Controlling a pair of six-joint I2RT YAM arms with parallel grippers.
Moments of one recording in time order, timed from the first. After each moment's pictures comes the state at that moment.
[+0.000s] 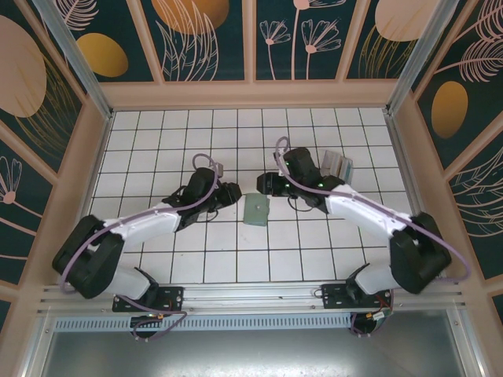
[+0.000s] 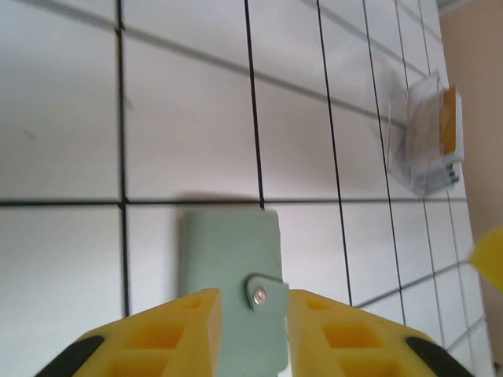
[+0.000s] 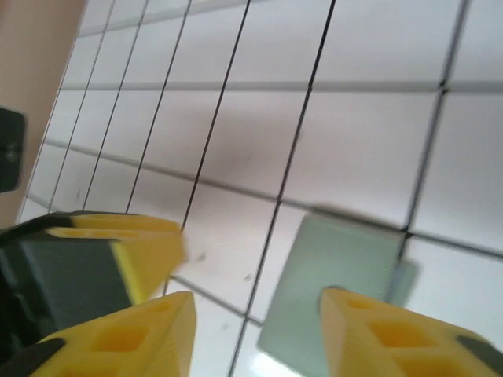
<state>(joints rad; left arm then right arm) -0.64 1.40 0.69 0.09 0.09 -0.87 0.66 1.35 0.89 -0.21 -0.19 0.57</state>
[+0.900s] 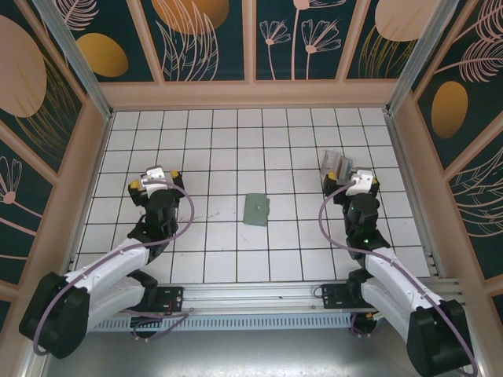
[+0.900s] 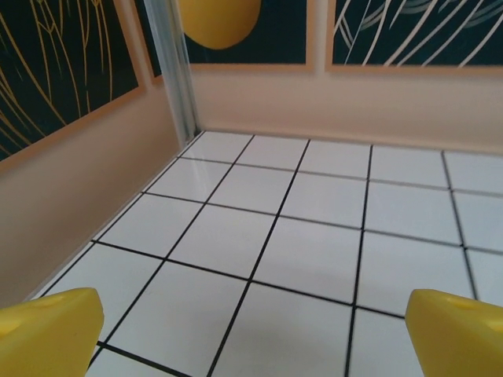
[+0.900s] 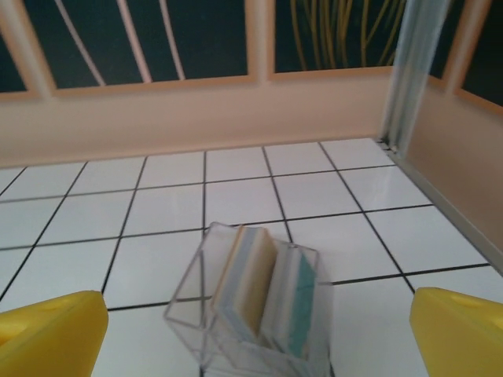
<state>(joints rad) -0.47 1.02 0.32 0.44 -0.81 -0.12 0.26 0.81 0.20 0.47 0.33 0.09</state>
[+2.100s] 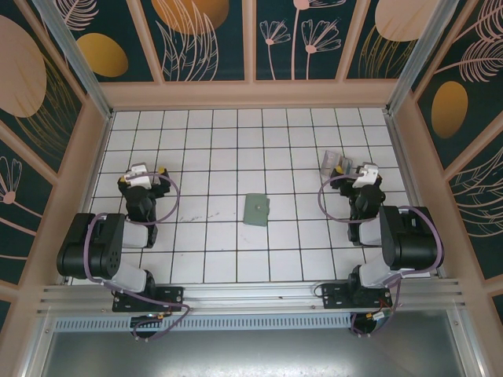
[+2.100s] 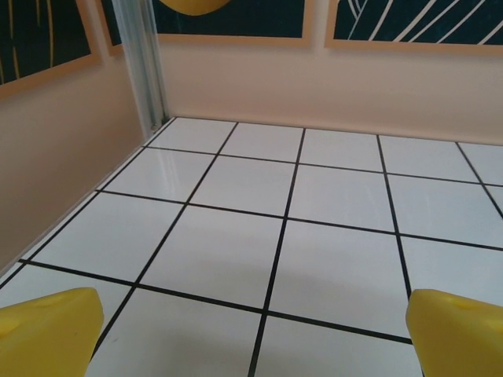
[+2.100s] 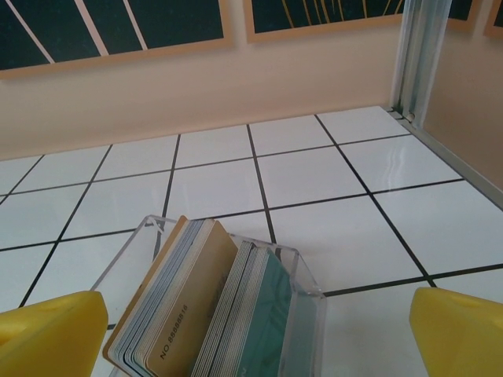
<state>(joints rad) -0.02 1.52 0.24 1.13 -0.22 -0.06 -0.02 1.53 0.22 1.17 0.03 0.10</state>
